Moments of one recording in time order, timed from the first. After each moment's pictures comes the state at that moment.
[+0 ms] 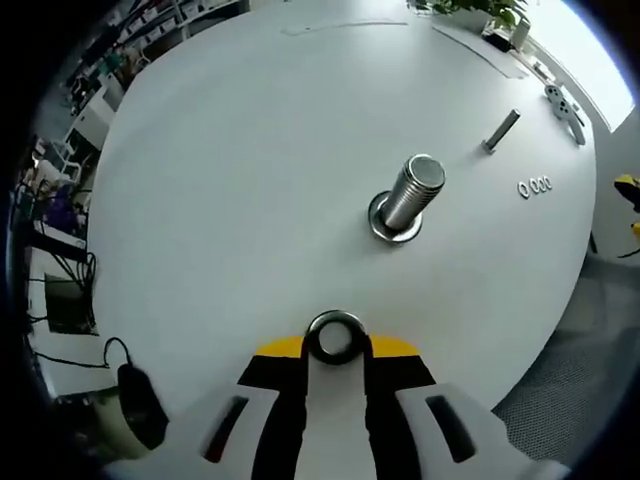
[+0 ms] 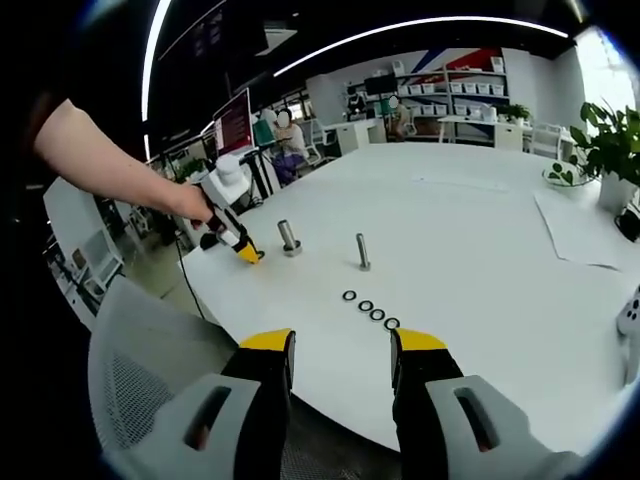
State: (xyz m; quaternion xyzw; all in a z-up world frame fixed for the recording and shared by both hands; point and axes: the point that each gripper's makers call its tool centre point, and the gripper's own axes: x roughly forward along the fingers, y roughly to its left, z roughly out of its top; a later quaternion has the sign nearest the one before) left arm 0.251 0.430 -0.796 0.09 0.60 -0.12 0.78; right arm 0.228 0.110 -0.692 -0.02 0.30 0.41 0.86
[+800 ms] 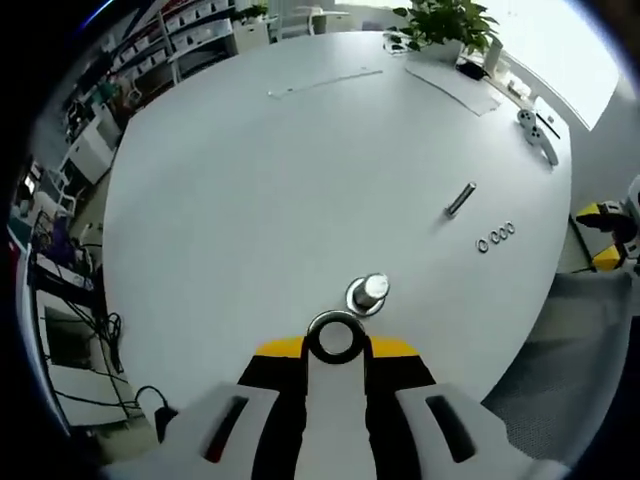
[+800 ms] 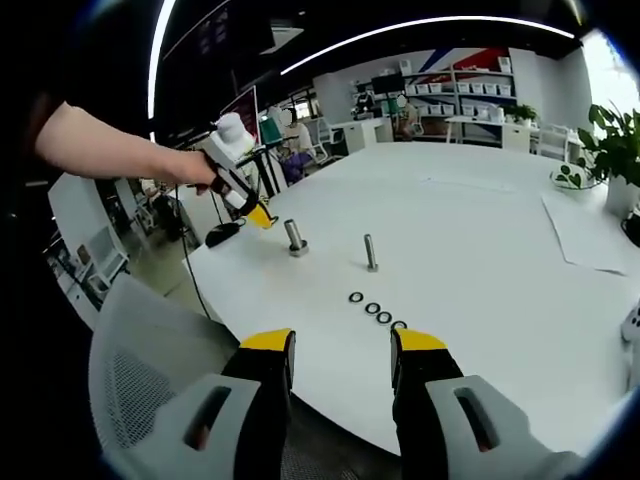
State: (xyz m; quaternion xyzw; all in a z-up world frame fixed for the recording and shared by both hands) left arm 0.295 0.406 -0.724 0.11 0.54 -0.17 0.82; right arm 0.228 0.118 -0.692 -0.03 0.30 0.43 0.85
